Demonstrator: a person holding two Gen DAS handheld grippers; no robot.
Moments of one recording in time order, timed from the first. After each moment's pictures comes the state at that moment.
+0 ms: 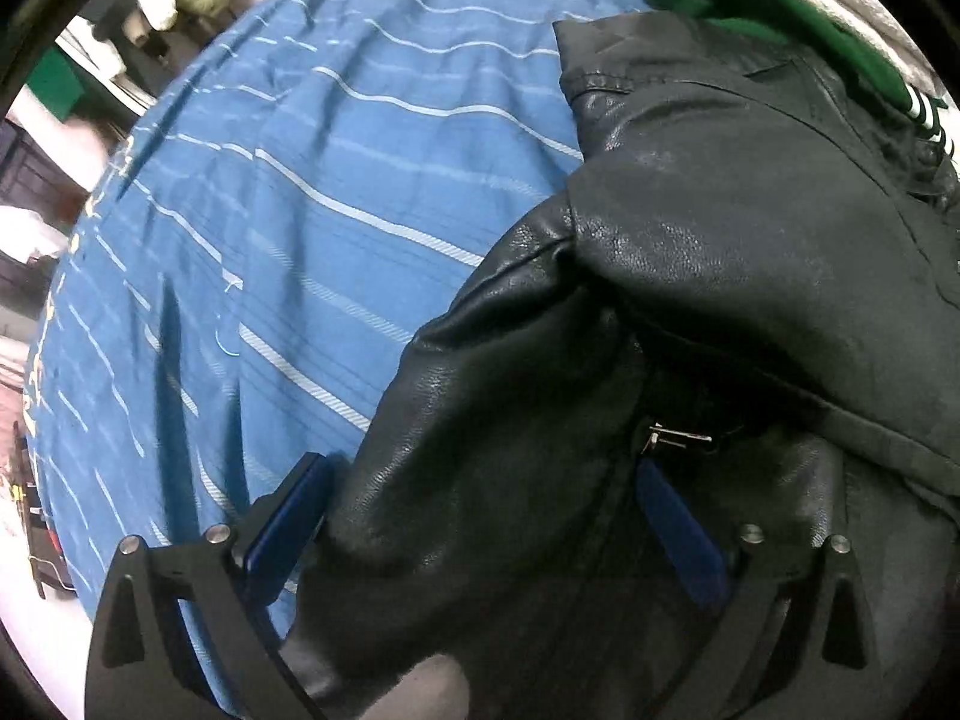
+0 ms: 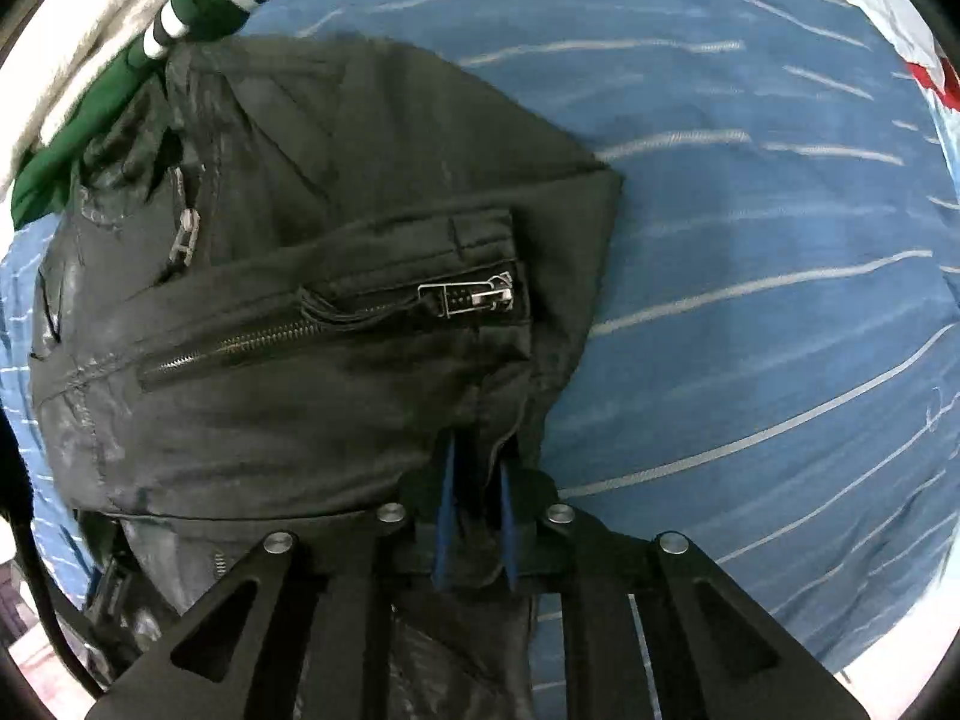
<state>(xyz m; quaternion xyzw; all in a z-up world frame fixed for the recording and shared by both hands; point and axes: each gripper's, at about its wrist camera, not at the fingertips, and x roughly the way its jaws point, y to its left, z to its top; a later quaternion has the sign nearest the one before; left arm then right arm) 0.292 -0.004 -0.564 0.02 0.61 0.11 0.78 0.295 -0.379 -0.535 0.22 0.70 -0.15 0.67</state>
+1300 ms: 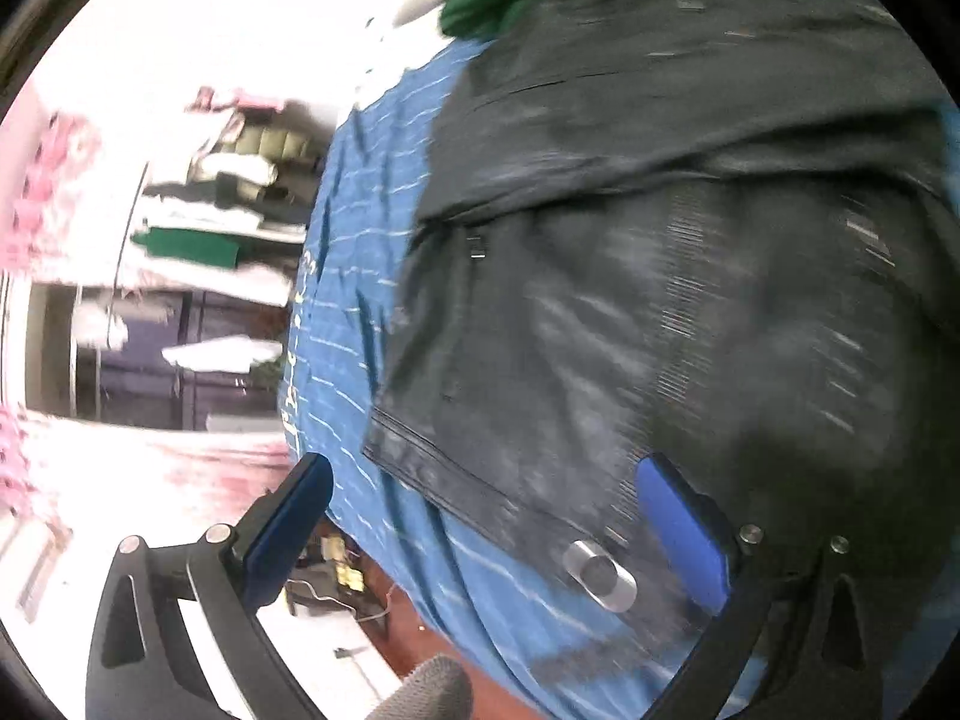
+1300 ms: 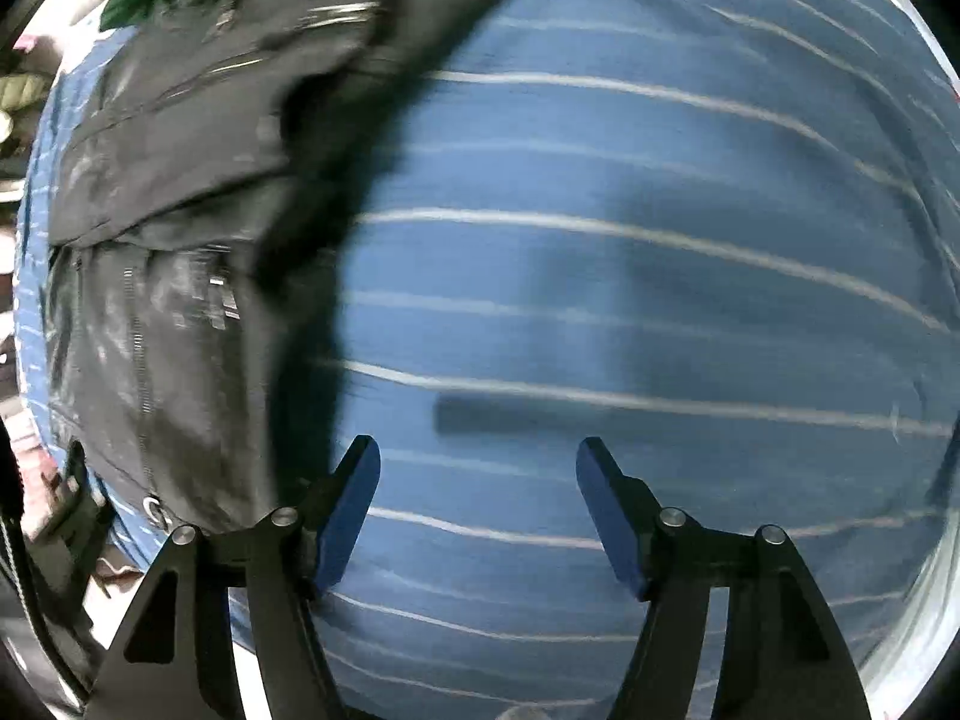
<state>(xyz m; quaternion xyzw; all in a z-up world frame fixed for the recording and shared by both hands) 0.123 -0.260 -0.507 0.35 0.57 0.23 0.71 0.179 -0.442 -0.530 0.13 0.75 0.00 0.65</state>
